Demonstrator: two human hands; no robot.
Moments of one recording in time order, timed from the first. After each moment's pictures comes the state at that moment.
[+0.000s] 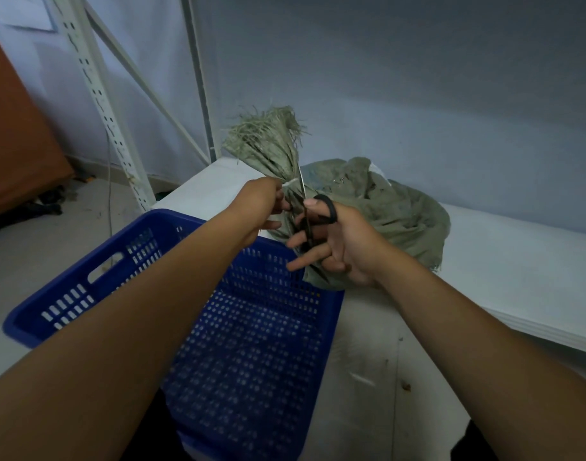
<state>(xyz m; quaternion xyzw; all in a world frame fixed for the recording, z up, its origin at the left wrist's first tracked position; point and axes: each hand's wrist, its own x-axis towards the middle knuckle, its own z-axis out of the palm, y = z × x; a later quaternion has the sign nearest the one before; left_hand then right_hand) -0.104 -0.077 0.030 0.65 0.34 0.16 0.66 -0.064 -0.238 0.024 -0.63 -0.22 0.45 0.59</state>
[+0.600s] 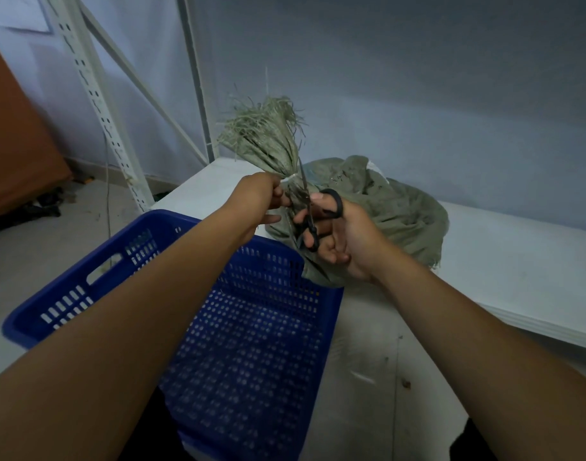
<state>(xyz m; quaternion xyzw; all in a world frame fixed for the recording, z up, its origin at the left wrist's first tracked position) -0.106 -0.078 0.036 0.65 0.31 0.17 0.67 -0.049 -0.239 0.017 -0.61 -0.26 0.40 0.63</state>
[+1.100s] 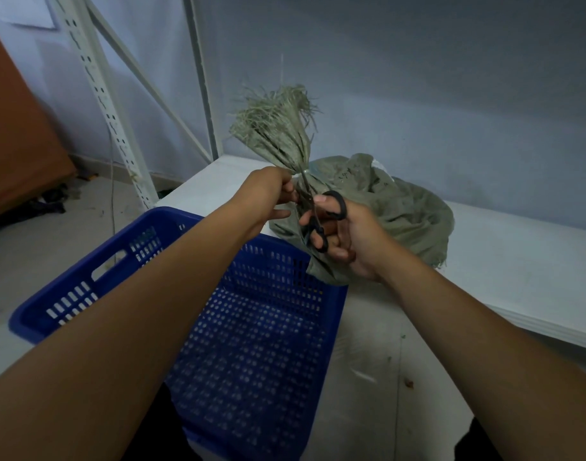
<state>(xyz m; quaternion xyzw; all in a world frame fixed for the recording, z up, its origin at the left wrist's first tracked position) -0.108 -0.086 0.046 0.66 0.30 0.15 0.67 -0.045 -0.237 0.010 -0.60 -0.27 0.40 0.64</state>
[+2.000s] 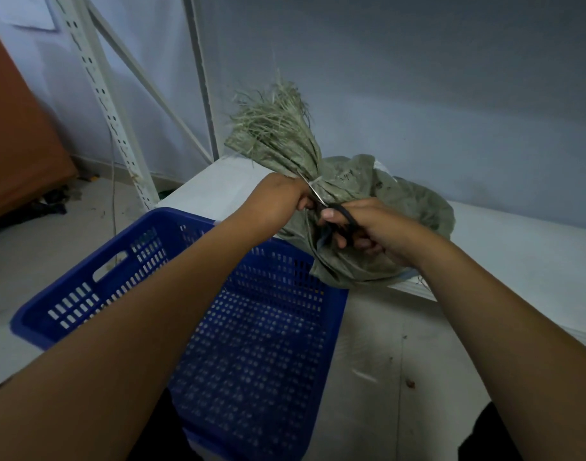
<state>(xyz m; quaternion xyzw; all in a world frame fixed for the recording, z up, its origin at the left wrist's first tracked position) -0.120 -0.100 0.045 0.82 0.21 0.17 0.51 -0.018 -0.258 0.027 -0.75 -0.34 0.30 0.48</state>
